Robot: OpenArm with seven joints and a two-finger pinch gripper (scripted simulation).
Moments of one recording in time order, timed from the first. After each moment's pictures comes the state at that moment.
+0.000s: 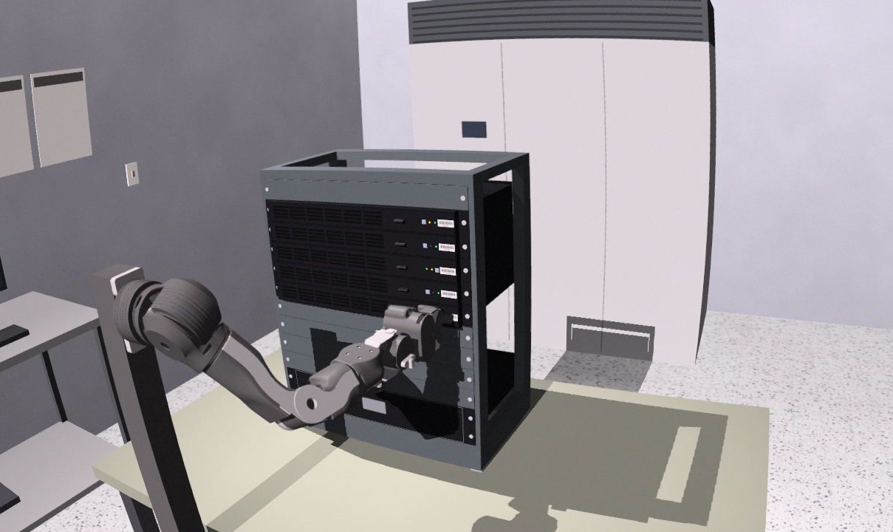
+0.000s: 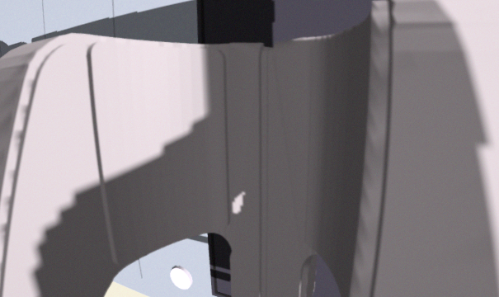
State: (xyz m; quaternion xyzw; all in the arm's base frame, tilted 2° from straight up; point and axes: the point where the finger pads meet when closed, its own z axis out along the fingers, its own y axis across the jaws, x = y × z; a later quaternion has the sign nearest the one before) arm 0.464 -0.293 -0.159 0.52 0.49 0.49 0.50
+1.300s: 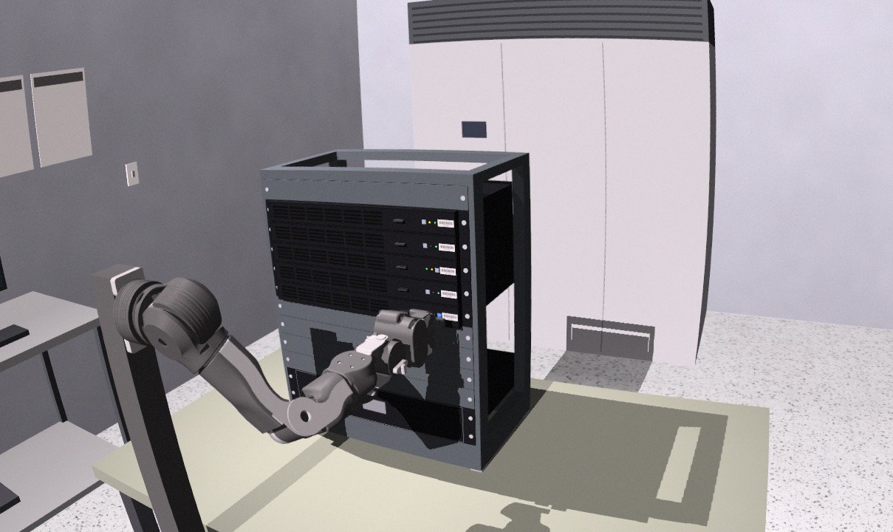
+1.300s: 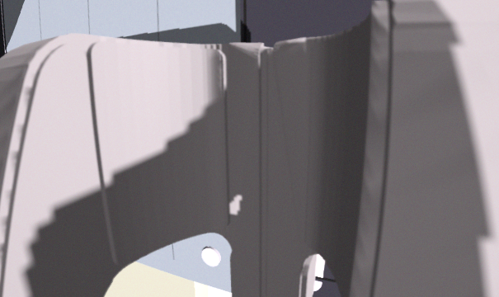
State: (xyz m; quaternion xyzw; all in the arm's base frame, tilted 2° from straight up) arm 0.440 -0.289 -0.158 0.52 0.49 0.49 0.50
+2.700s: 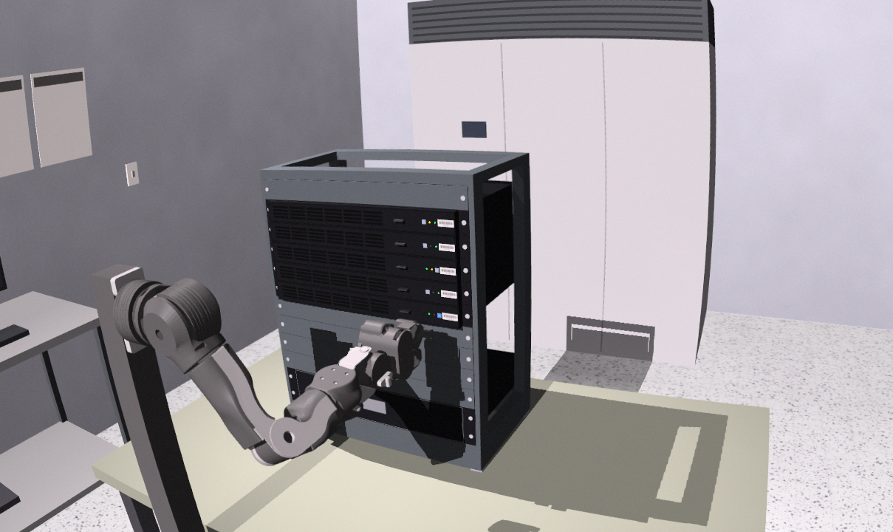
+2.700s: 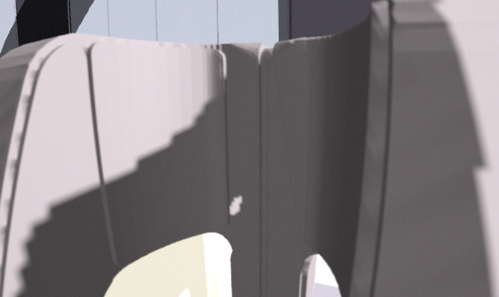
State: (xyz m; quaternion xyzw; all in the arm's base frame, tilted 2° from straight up) arm 0.391 -0.287 -0.158 0.52 0.49 0.49 0.50
